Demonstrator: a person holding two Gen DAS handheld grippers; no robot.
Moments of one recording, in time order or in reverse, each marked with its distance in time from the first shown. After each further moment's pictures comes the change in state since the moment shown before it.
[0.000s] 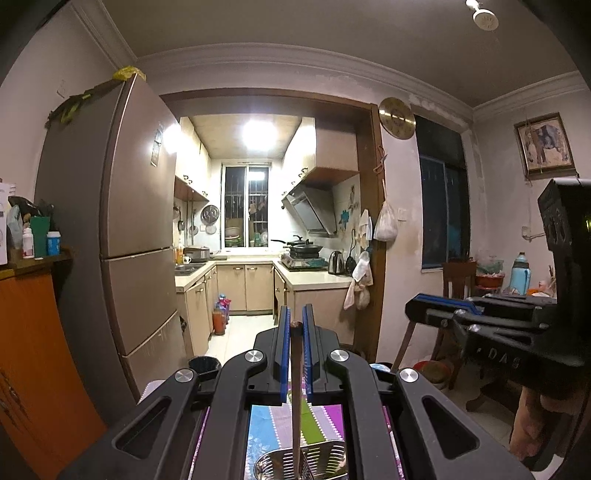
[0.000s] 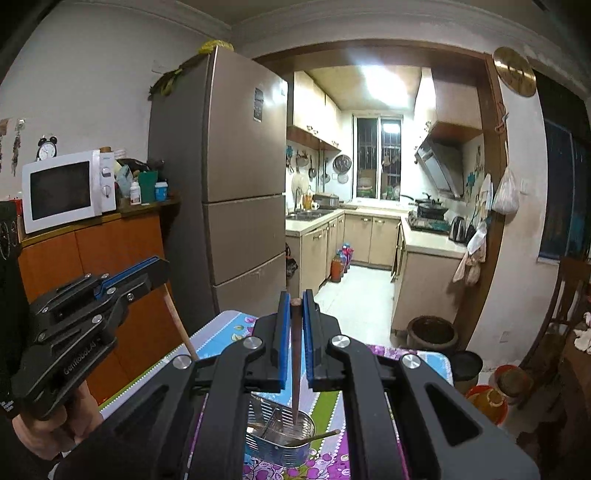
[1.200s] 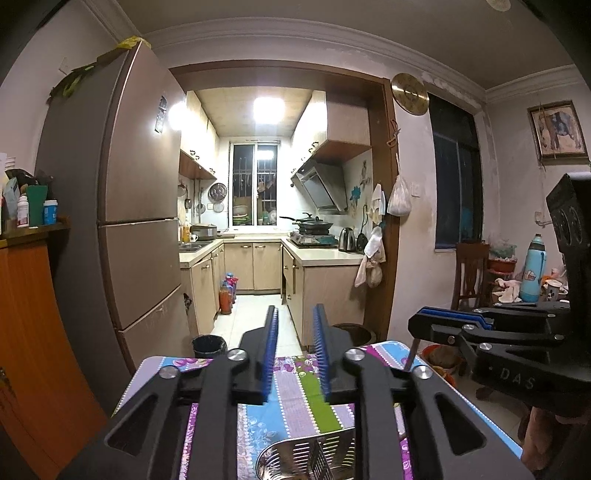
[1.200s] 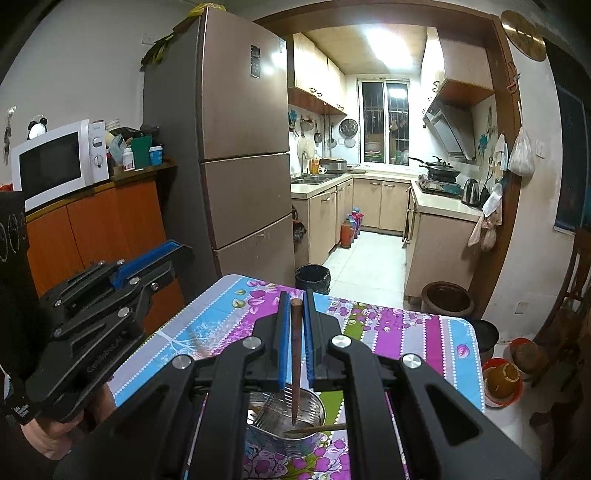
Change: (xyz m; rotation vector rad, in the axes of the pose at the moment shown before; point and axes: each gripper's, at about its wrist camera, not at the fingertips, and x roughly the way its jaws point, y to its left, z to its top) left arm 0.055 0.012 -0.046 -0.014 0.069 0.041; right arm 0.057 -0.003 -0.040 0.023 0.114 0.035
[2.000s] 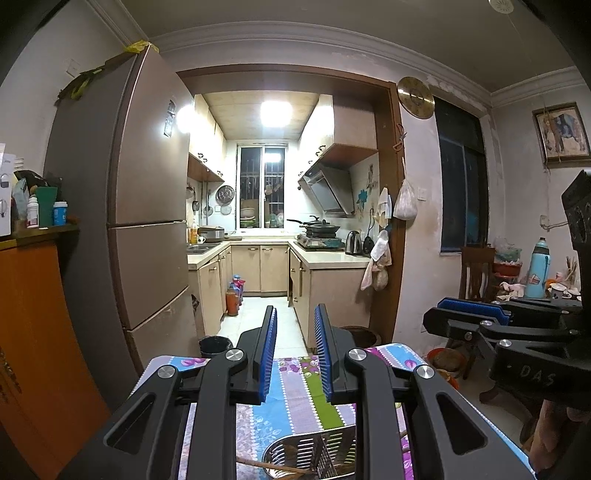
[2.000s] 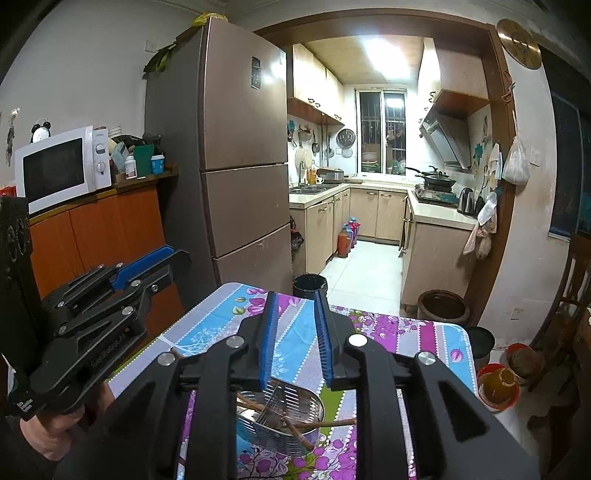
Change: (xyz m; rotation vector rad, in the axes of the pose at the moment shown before) left arm -0.015 0.001 0.003 -0.004 -0.007 0.028; right arm -0.019 0.003 -0.001 0.000 -0.039 -0.011
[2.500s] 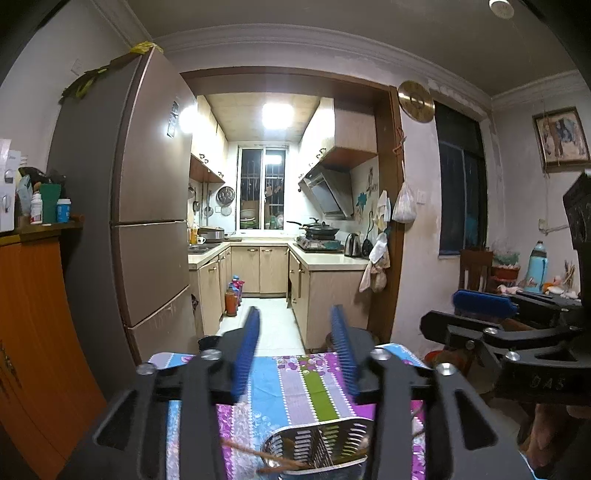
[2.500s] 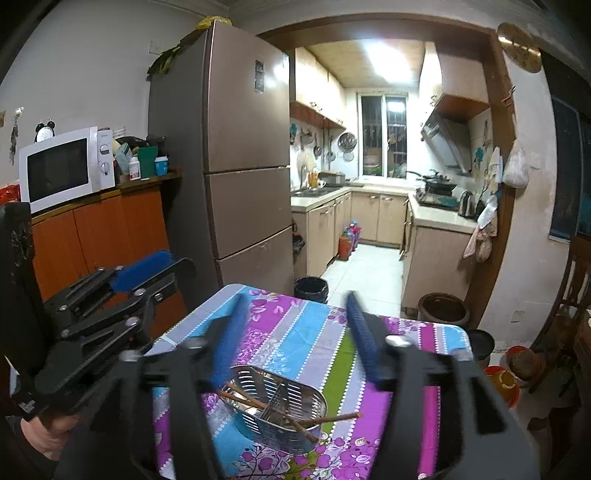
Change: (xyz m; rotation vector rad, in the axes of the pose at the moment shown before) left arm -0.018 0.004 -0.003 -0.024 -0.016 -0.011; right arm -0.022 0.010 -0.005 -0.012 -0.035 -0.010
